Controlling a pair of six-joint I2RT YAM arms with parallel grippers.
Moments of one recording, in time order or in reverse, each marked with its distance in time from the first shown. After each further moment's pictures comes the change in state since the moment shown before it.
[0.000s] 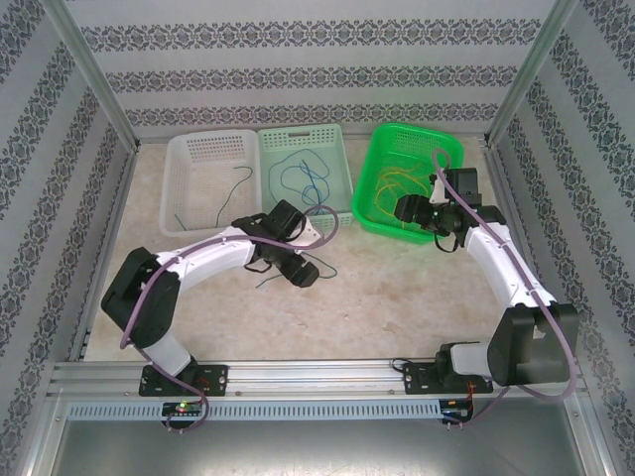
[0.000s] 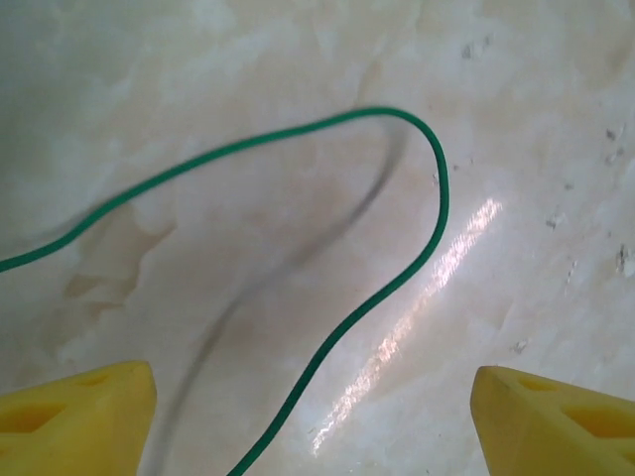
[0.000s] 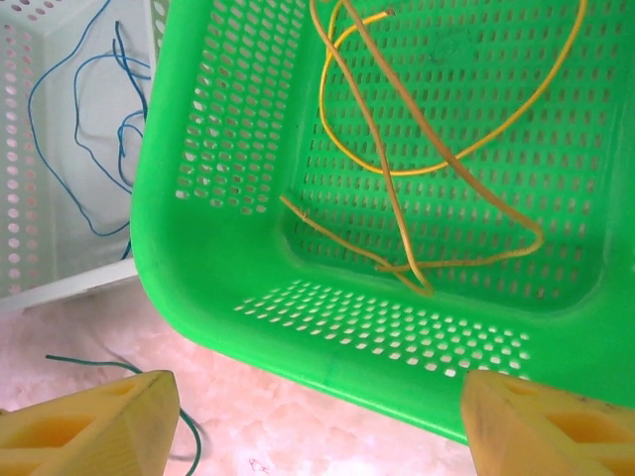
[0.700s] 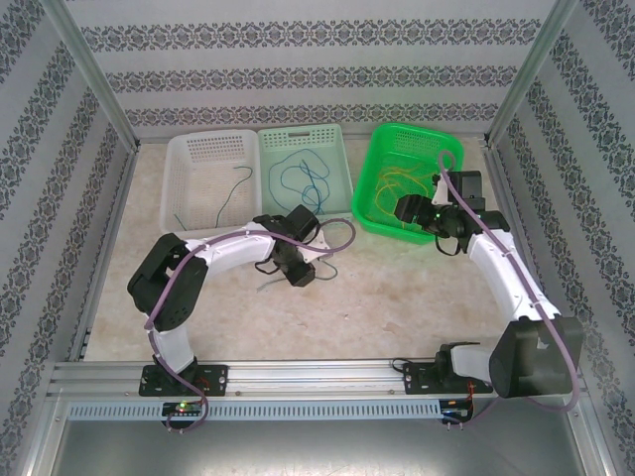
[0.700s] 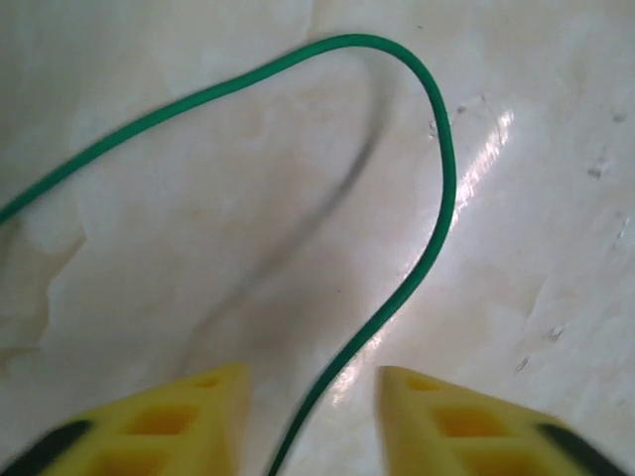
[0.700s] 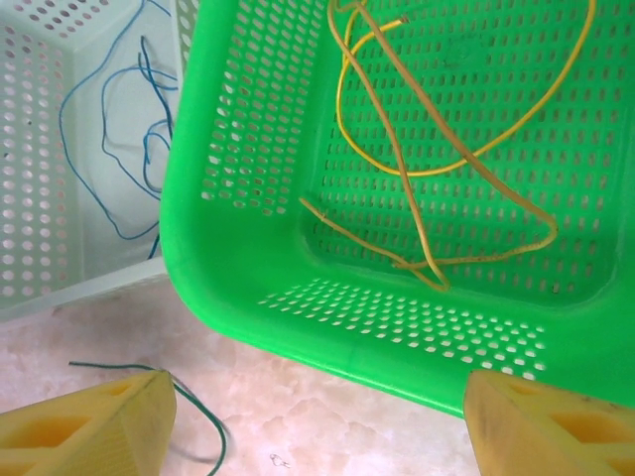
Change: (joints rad) left arm -0.039 0.131 0.074 -0.069 -0.018 0.084; right arm 0.000 -0.060 -0.012 0.006 -0.018 0.032
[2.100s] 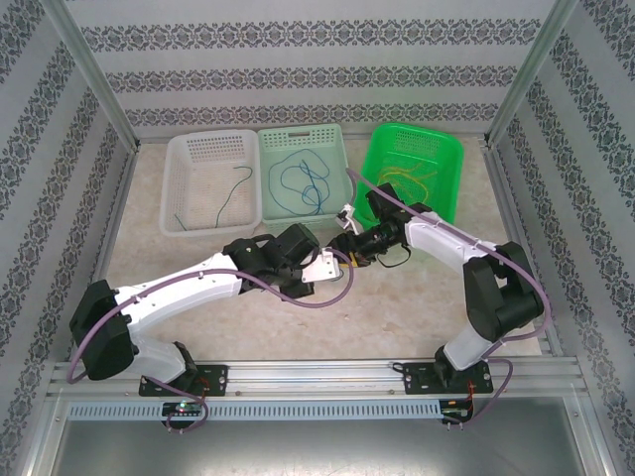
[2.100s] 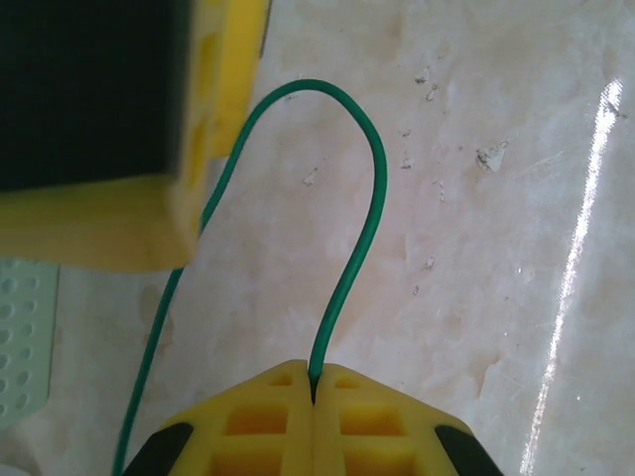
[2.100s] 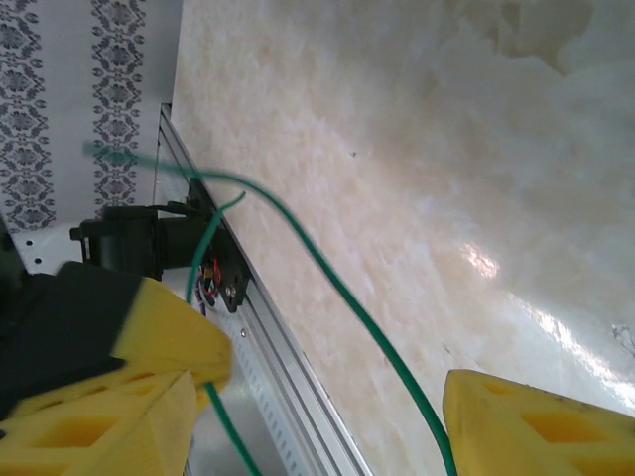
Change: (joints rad) left arm -0.228 -0.402 -0.095 -0.014 -0.238 0.227; right arm 0.378 0.372 0.059 -0.063 -0.650 -0.209
